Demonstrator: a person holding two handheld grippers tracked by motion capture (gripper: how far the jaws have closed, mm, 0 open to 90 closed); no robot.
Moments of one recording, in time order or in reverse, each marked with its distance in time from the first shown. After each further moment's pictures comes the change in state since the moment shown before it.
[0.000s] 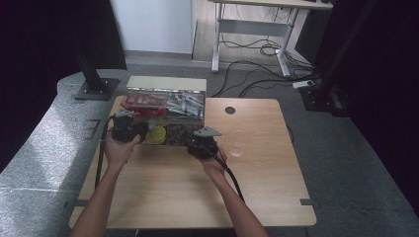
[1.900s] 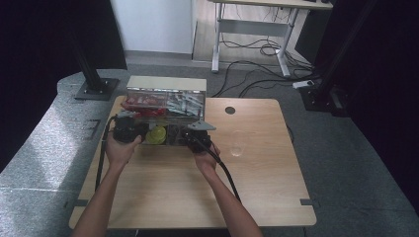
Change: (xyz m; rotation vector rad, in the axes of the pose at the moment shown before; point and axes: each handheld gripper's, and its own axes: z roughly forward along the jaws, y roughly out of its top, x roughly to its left) left arm -0.002 -0.002 0.004 0.006 0.008 0.004; right arm 0.010 0.022 0.012 -0.069 0.021 0.005
